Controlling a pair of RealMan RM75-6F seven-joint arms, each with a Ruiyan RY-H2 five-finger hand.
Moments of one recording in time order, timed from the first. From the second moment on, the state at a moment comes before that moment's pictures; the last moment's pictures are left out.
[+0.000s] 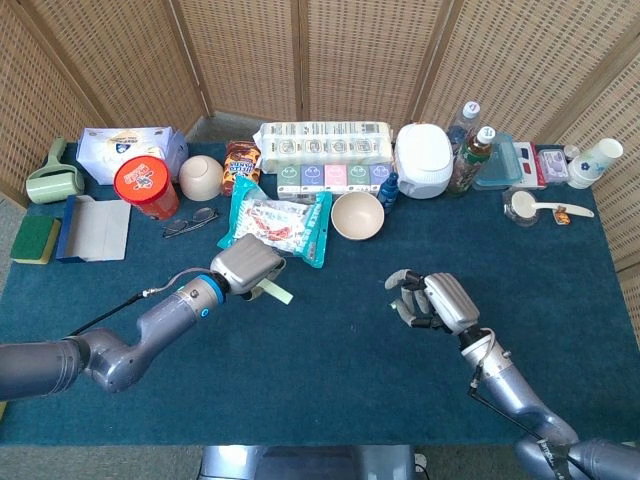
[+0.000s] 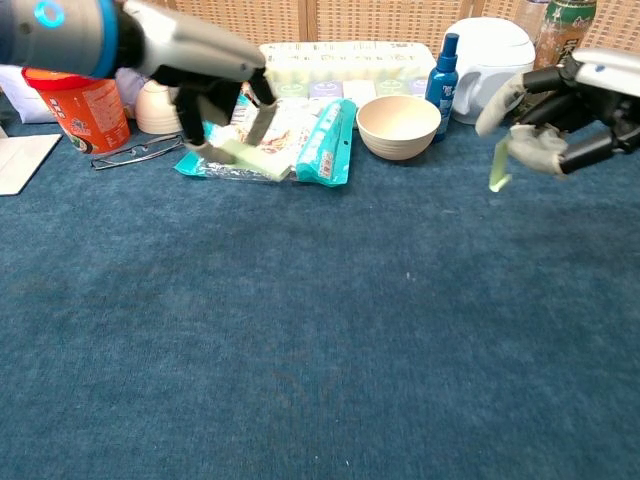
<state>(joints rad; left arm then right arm) -1.28 -1.21 0.07 -1.73 0.85 0.75 0.42 0.55 -1.36 0.10 -1.53 -1.50 1.14 0.44</state>
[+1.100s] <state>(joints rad) -1.09 -1.19 0.04 -1.77 0.96 0.86 0.44 0.47 -1.28 0.10 -1.56 -1.47 1.19 0.42</state>
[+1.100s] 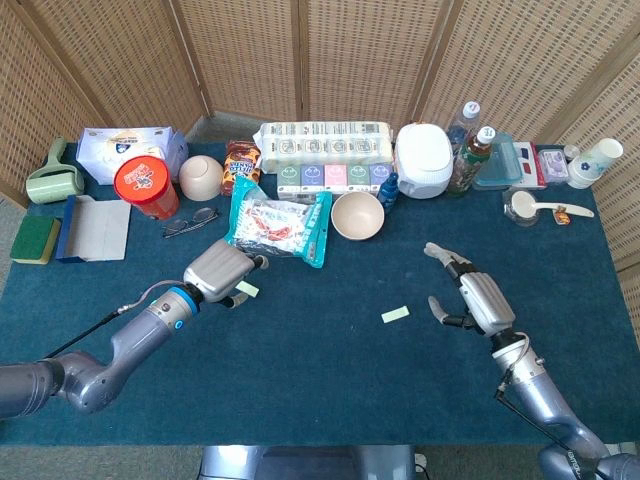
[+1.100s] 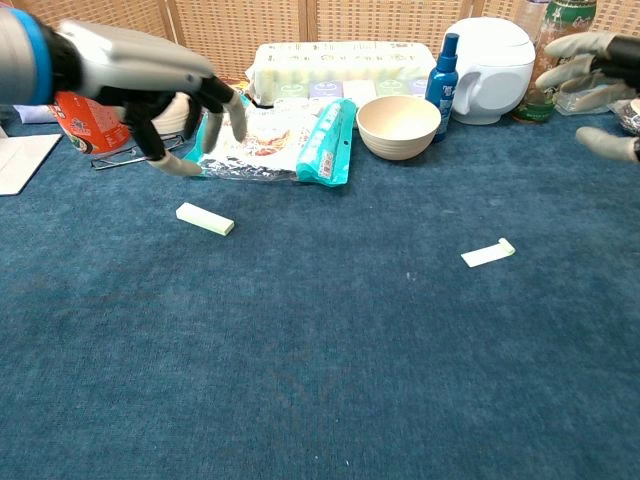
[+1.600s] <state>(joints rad) -0.72 -1.06 0.11 -1.89 1.22 1.24 0.28 0.43 -1.25 0.11 -1.54 -1.39 1.19 0.34</state>
